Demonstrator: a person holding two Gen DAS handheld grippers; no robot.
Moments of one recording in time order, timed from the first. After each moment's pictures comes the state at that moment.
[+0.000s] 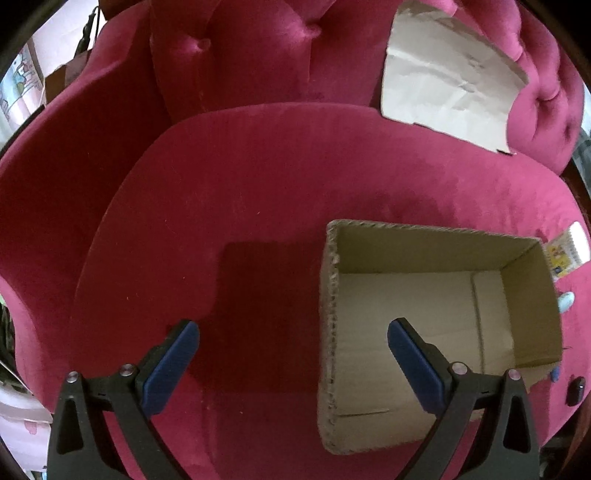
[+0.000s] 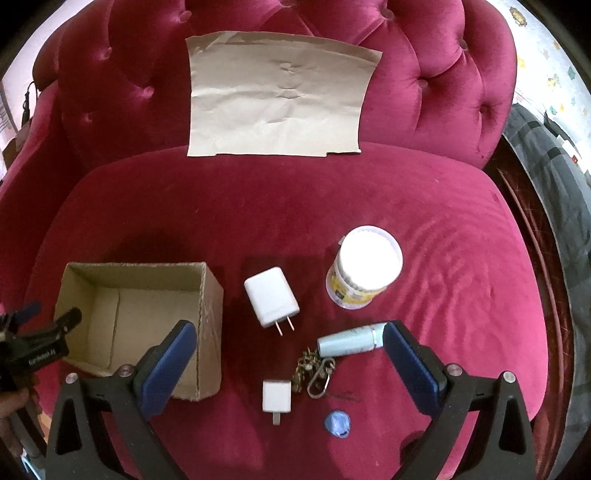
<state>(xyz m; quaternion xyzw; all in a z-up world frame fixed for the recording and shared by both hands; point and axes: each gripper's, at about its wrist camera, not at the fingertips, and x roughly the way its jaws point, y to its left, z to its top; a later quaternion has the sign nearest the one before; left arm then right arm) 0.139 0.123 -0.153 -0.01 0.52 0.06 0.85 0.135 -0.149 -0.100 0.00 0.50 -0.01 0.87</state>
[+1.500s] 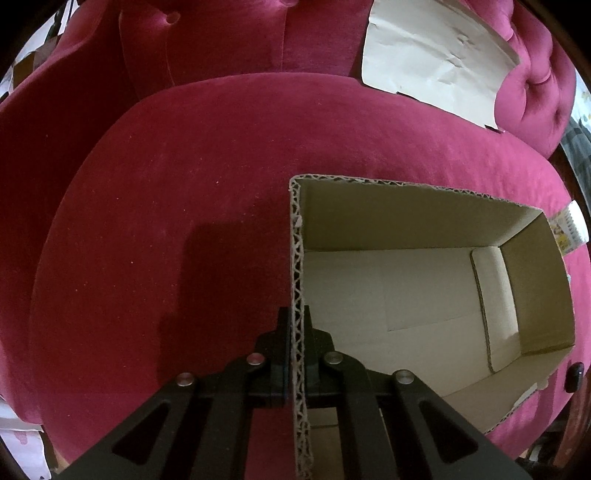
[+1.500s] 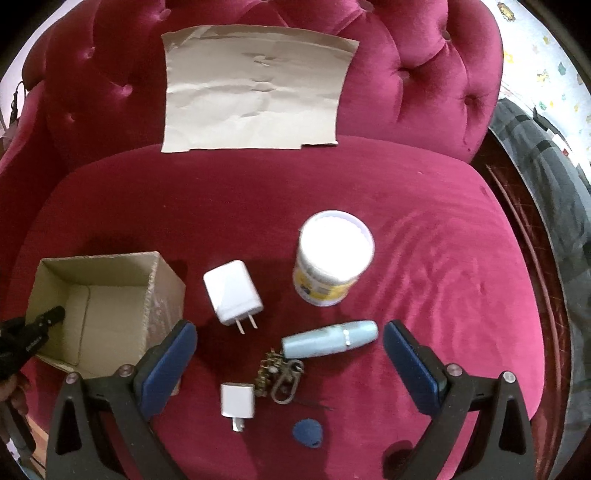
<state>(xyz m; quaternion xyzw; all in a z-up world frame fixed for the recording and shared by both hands) 0.146 0.120 -0.181 -0.02 0.55 0.01 0.84 0.134 -0.179 -0.118 -0.01 0.49 -0.03 0.87</state>
